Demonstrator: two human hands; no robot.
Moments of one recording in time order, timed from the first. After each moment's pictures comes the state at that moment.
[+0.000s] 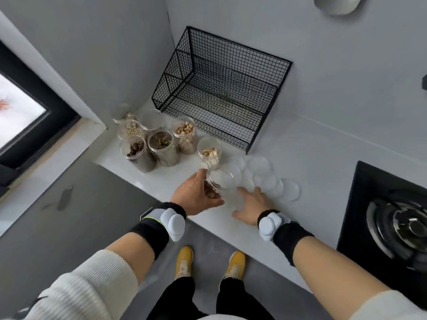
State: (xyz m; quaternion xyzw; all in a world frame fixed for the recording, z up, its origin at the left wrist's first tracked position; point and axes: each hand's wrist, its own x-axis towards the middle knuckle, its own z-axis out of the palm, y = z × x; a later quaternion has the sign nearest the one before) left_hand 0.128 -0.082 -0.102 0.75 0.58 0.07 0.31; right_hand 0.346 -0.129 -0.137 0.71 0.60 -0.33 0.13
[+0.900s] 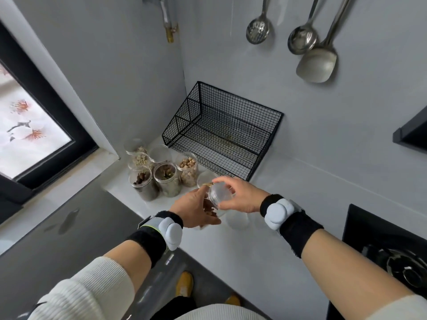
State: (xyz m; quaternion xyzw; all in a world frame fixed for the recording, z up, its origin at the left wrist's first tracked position) left_hand 0.139 -0.053 -0.047 0.78 0.57 0.04 0.26; right_hand 0.355 -0.042 -0.007 0.53 0.73 -0.43 -0.09
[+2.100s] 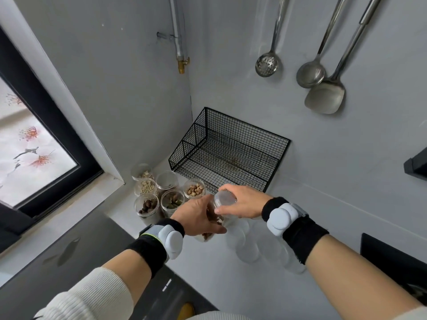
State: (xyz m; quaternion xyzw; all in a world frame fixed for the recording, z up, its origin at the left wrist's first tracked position) left_hand 0.118 0.005 -0.009 0.79 0.54 0.06 0.29; right_hand 0.329 0.016 0.041 0.57 0.73 -0.37 0.00
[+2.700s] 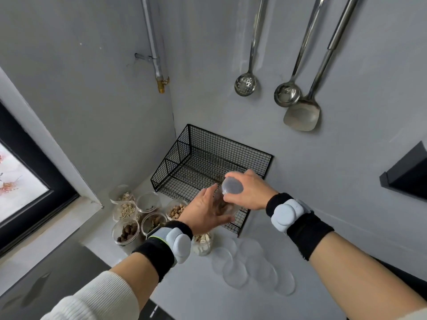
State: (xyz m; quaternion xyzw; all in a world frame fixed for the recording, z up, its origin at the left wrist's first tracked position) left_hand 0.184 0.057 0.010 0.79 0.51 0.16 0.29; right_hand 0.385 0.065 0.073 0.67 0.69 -0.26 -0.08
